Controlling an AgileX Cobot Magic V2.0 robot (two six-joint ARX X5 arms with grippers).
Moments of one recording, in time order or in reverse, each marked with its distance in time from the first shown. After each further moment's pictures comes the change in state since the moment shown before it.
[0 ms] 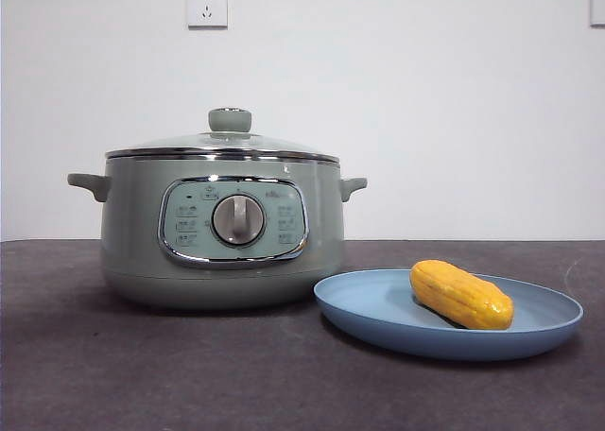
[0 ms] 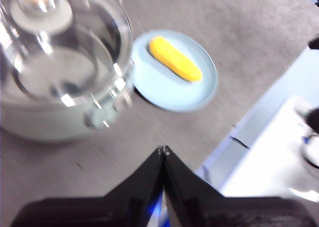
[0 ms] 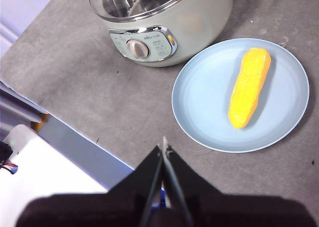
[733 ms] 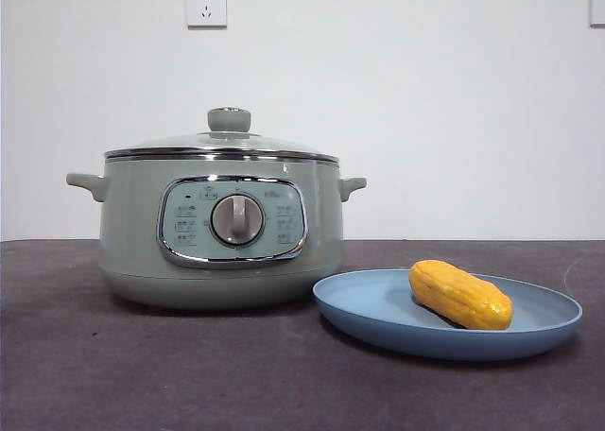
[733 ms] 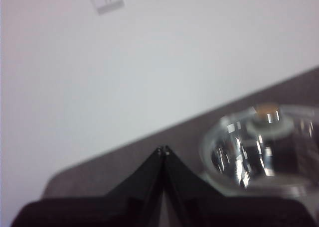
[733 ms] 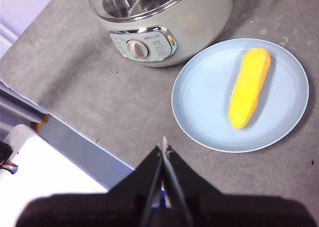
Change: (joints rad) left arm 0.455 -0.587 -0.704 0.850 -0.133 0.204; right arm 0.000 0.000 0.000 0.000 0.000 0.000
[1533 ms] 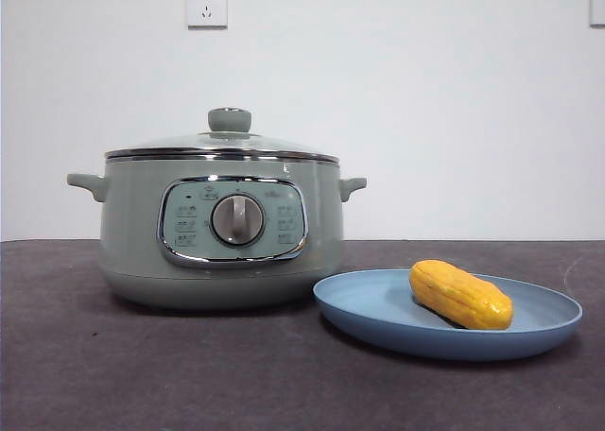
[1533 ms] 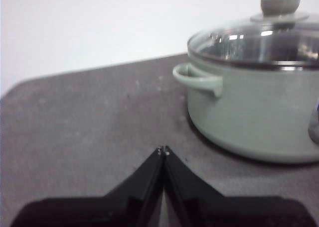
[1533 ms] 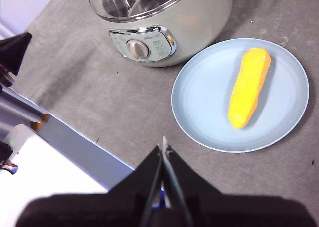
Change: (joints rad) left arm 0.018 -0.334 -0.549 0.063 -0.047 -0.190; right arm 0.000 0.000 0.000 0.000 0.000 0.000
